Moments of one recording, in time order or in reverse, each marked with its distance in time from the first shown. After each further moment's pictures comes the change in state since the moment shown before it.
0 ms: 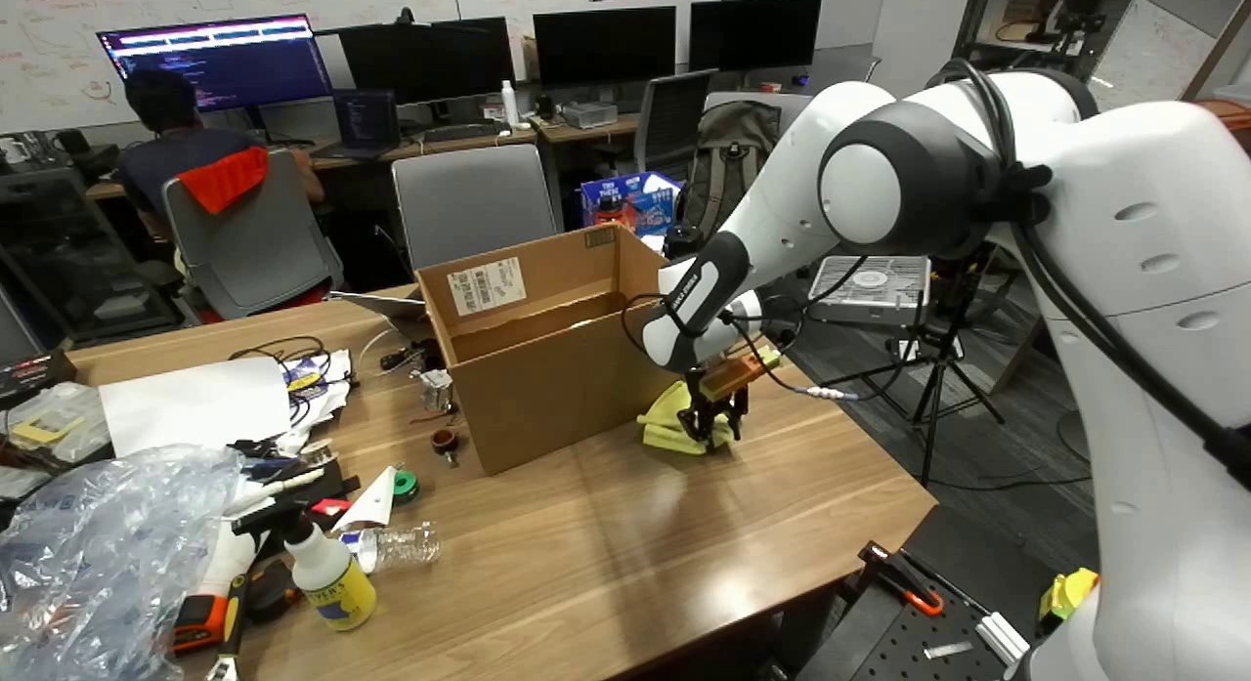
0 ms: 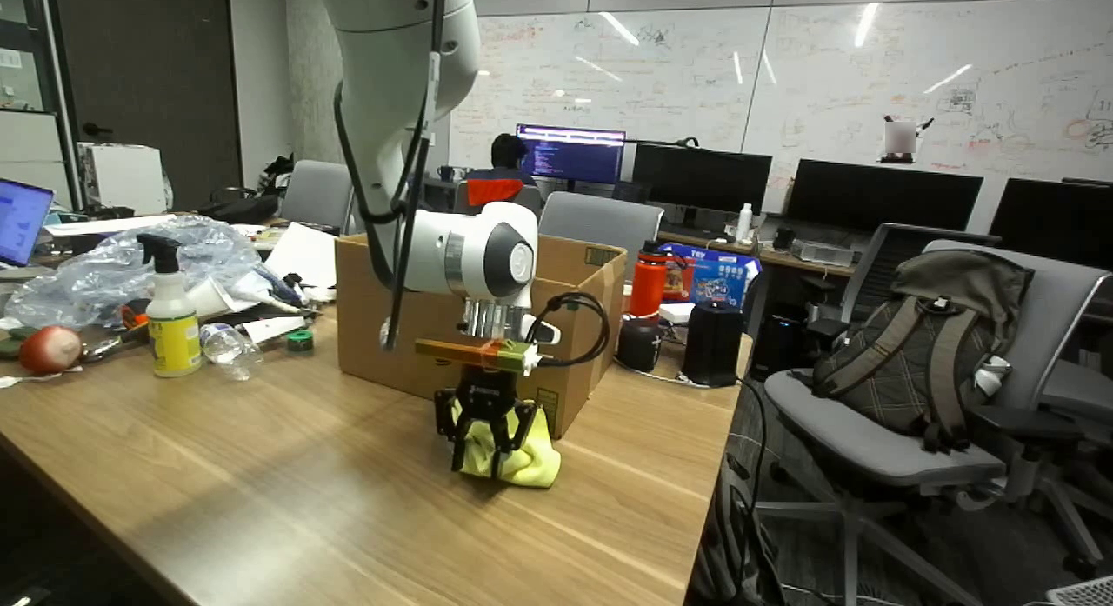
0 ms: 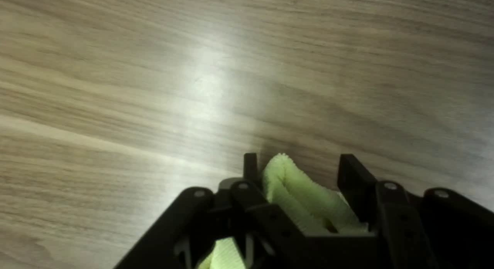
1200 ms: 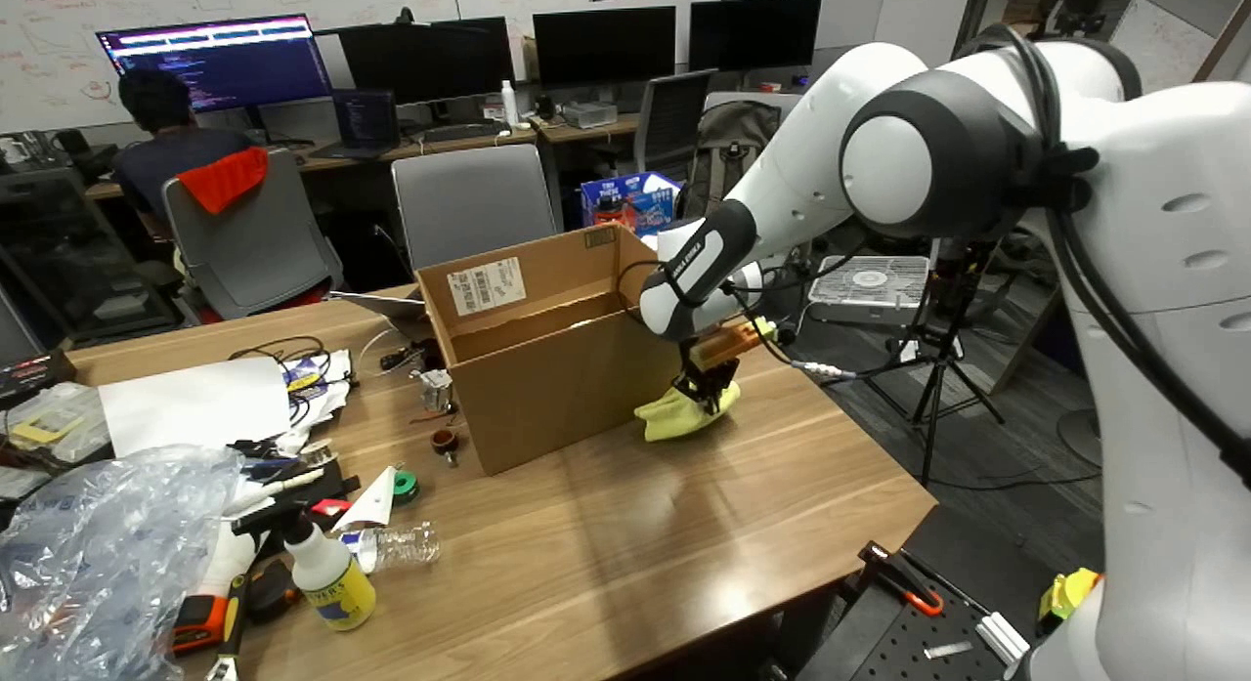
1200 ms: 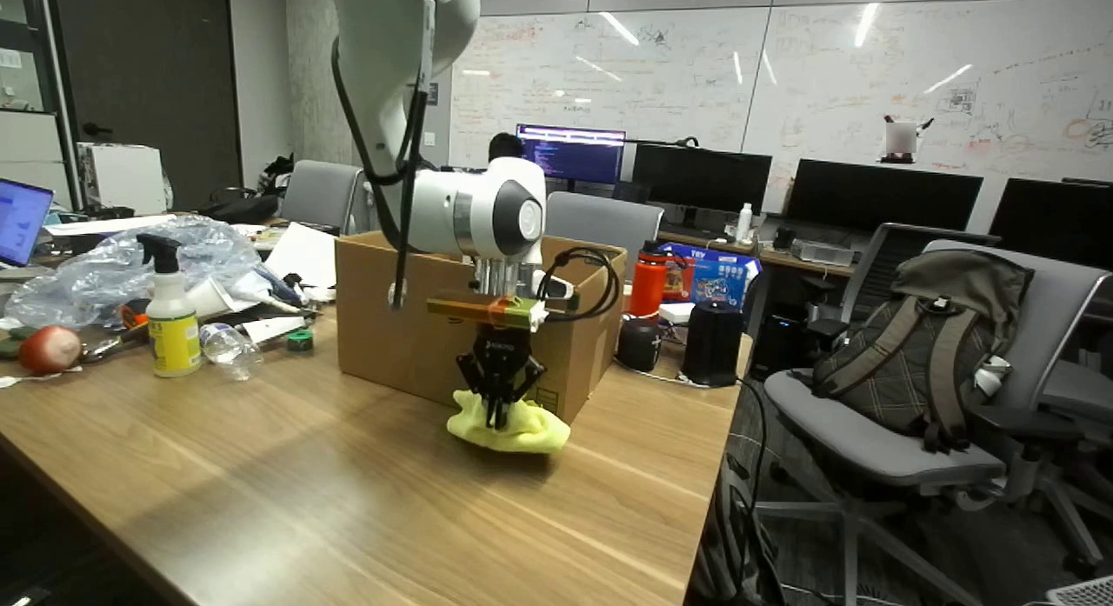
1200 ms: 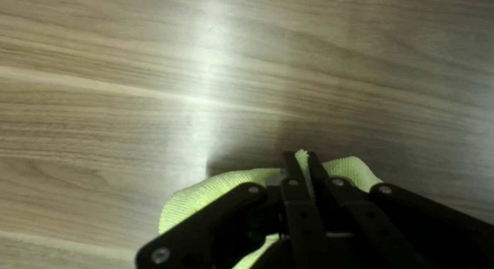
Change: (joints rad) arm 0.012 -0.086 -0.020 0.012 -0.002 0.025 0.067
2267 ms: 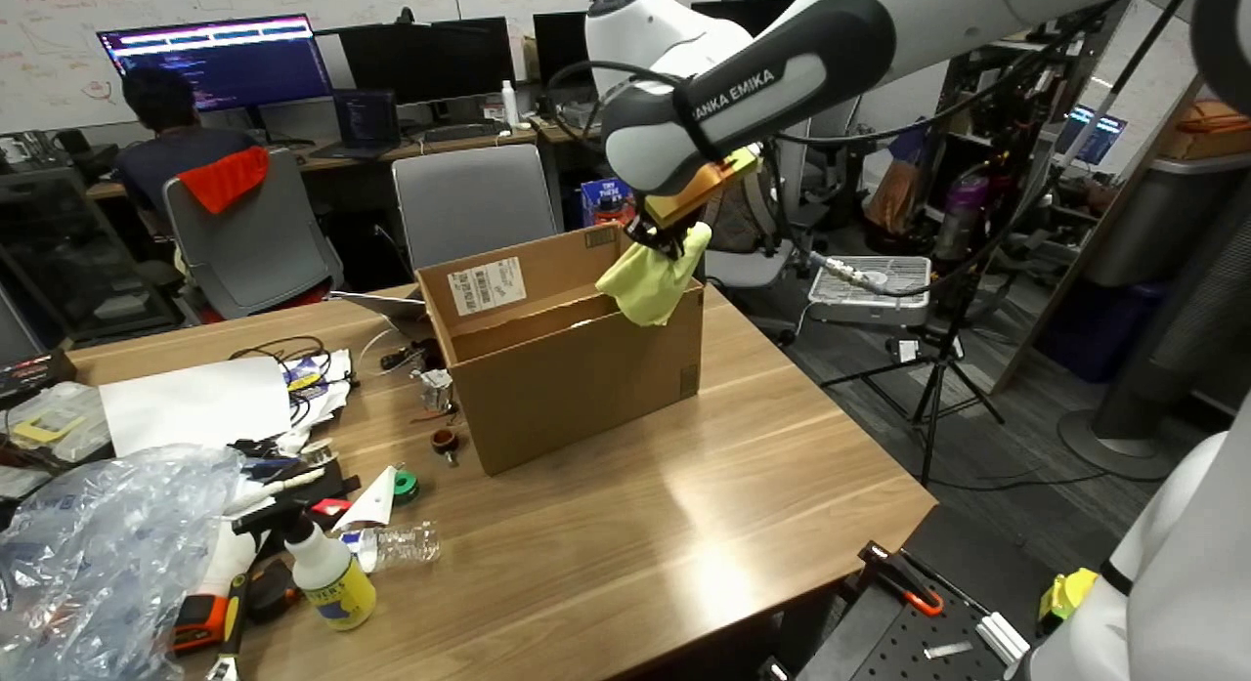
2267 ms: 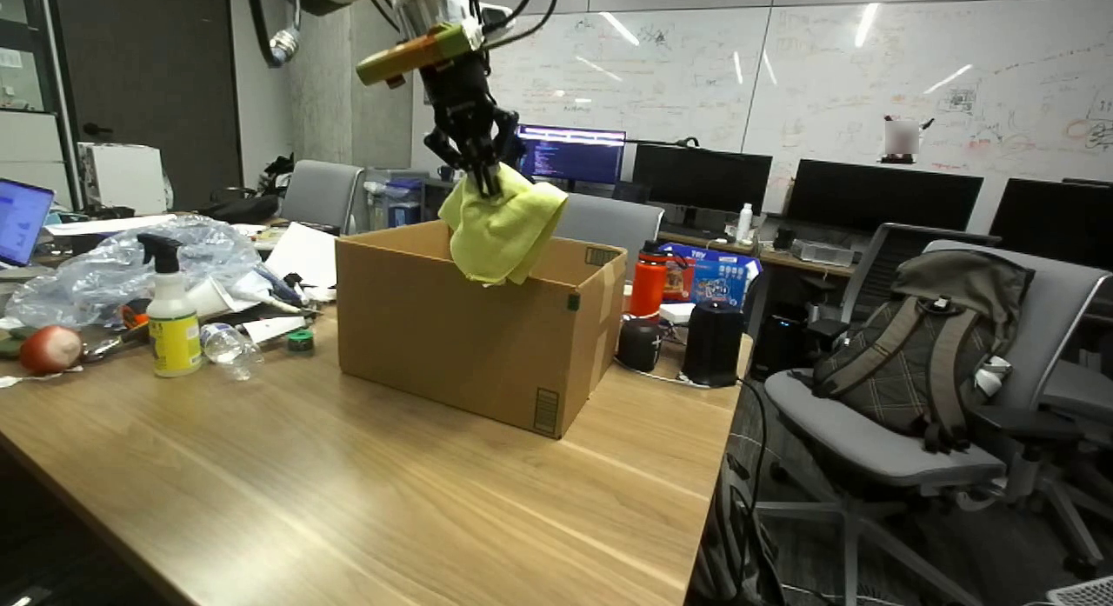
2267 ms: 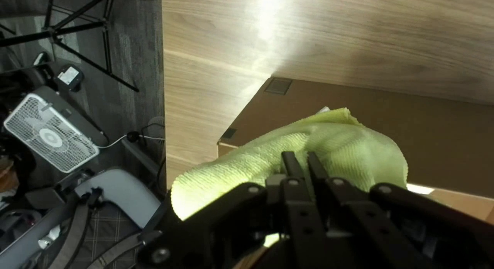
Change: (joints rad) arm 0.167 -0.531 0.029 -0.019 -0.367 -0.209 0.285
